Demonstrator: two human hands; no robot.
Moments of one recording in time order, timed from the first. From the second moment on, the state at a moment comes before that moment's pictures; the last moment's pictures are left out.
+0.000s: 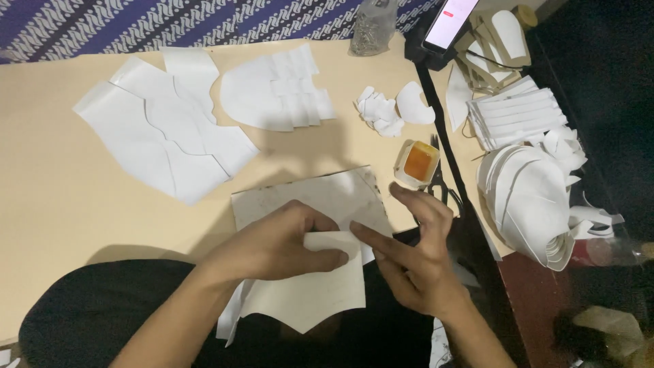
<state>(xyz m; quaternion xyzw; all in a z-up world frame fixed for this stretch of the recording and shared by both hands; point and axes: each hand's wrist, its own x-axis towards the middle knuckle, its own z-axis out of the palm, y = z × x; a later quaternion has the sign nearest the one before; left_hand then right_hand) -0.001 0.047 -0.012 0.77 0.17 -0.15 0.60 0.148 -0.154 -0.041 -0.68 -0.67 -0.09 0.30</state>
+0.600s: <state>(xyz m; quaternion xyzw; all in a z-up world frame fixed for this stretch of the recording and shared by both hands) 0.003 0.058 -0.013 0.51 0.21 -0.16 0.81 0.151 -0.161 -0.027 -0.63 -0.65 0.14 0.40</state>
